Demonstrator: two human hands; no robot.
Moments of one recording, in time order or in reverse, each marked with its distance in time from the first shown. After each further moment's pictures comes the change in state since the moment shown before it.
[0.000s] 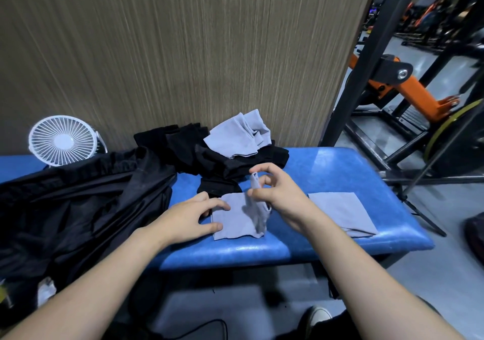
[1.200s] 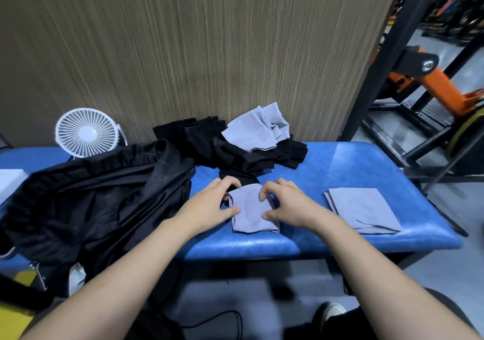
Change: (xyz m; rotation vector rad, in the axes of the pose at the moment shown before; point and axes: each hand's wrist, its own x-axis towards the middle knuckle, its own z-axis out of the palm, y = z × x) left_hand -0.002 0.013 -0.006 -0.082 0.156 -0.102; right_hand 0.009 0.022 0.011 -1.007 -0.178 -0.020
